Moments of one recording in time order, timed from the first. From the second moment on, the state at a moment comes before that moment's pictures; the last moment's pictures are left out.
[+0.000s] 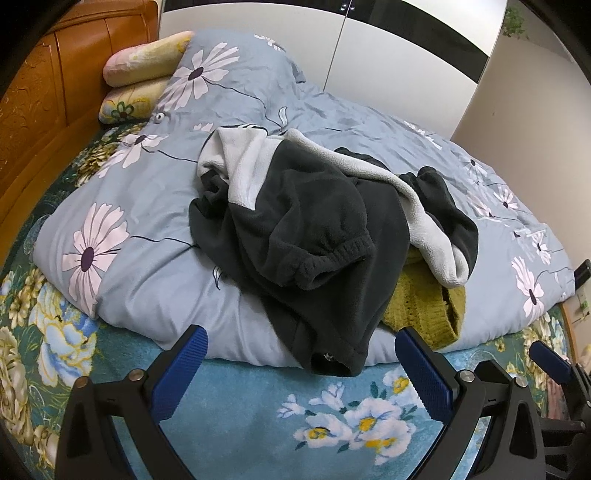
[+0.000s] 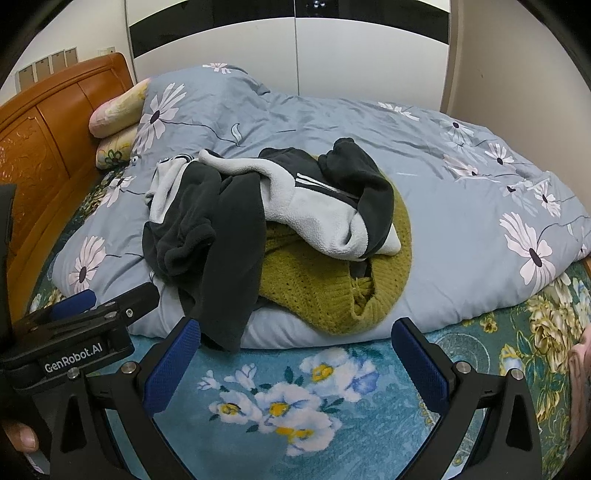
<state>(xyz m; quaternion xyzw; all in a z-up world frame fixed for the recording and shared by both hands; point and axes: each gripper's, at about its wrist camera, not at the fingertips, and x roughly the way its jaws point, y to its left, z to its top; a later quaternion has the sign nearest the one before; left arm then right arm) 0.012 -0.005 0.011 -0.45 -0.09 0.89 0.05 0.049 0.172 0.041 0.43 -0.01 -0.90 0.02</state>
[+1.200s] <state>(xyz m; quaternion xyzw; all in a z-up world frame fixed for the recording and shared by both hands) 0.001 0.011 -0.001 -0.47 -0.08 0.88 0.05 0.044 0.185 0.025 0.44 -0.03 -0.89 0.02</state>
